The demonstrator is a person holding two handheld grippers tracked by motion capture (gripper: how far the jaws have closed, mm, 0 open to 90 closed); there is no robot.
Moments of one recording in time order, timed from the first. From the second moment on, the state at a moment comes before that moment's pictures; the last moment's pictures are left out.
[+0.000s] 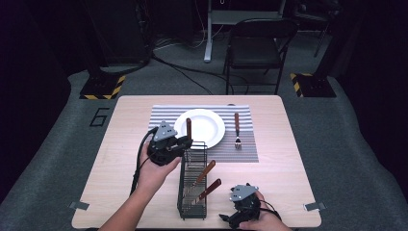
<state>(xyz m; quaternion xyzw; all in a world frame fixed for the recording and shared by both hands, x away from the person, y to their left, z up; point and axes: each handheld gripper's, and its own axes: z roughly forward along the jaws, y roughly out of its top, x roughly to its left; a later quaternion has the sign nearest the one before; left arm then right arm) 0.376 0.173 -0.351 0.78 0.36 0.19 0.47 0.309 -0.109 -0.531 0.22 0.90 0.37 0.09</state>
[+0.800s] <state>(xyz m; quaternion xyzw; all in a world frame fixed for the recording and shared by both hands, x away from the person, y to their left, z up) 0.371 0.199 -0.308 0.76 0.36 0.22 0.50 0.309 -0.109 -0.531 0.22 0.90 0.37 0.09</state>
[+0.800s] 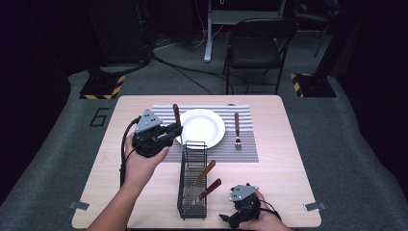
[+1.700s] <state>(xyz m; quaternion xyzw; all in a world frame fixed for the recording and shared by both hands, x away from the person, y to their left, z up) 0.389 0.239 -0.338 0.74 0.42 0.23 0.48 0.309 -0.109 -0.531 0.22 0.90 0.37 0.09</state>
